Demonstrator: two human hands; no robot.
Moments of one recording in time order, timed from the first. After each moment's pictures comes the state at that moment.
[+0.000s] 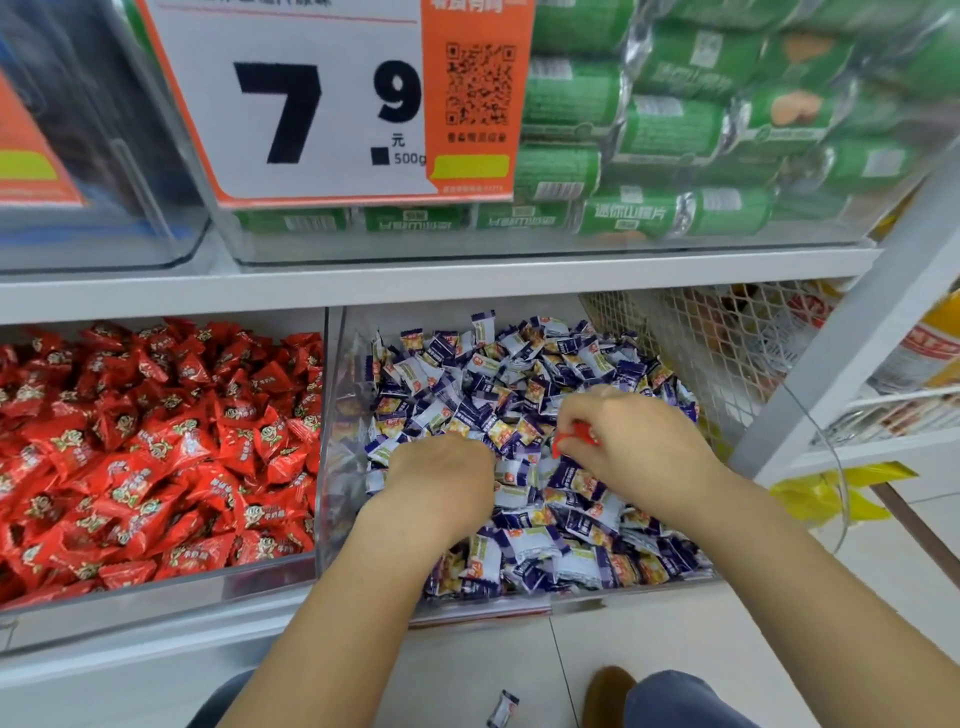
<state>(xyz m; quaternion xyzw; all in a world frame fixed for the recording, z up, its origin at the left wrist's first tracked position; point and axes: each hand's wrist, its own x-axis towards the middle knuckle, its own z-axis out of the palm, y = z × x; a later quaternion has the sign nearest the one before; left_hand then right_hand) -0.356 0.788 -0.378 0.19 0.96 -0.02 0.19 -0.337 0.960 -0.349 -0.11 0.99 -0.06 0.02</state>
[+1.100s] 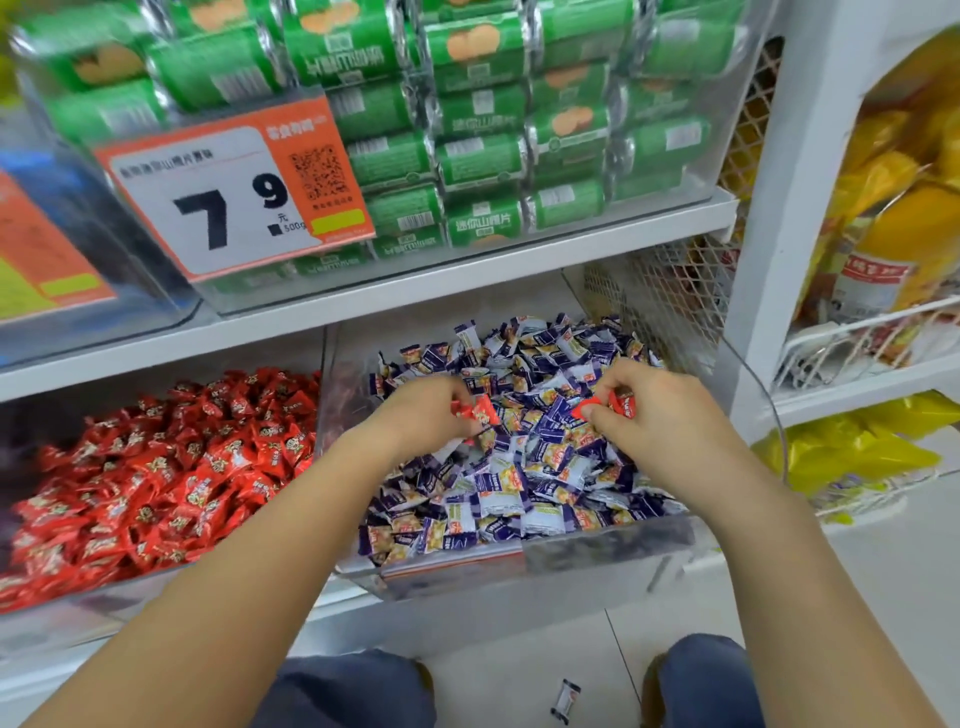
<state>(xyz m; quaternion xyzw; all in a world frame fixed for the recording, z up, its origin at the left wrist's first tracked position) -0.380 0.787 -0.345 0.15 0.97 0.14 0.15 -0.287 0.998 -0.334 0.02 0.95 -0.30 -0.07</state>
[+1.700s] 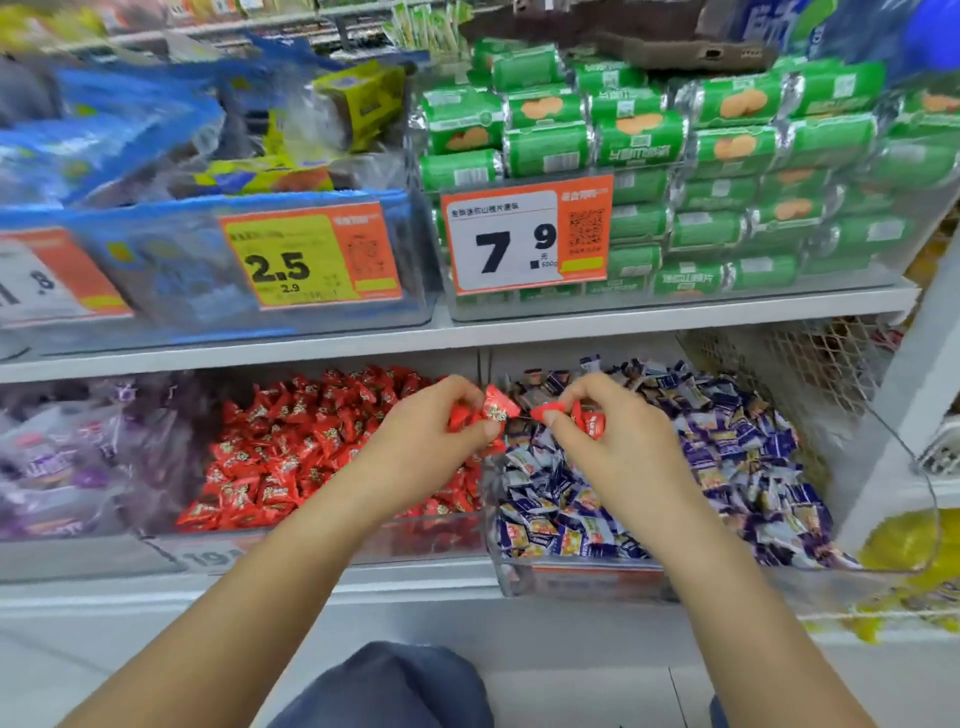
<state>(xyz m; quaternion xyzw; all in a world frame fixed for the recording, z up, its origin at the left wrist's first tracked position) -0.293 0.675 -0.274 0.08 0.95 0.31 -0.01 -0.282 0.859 -0.297 -0.09 0.90 -0.42 -0.13</state>
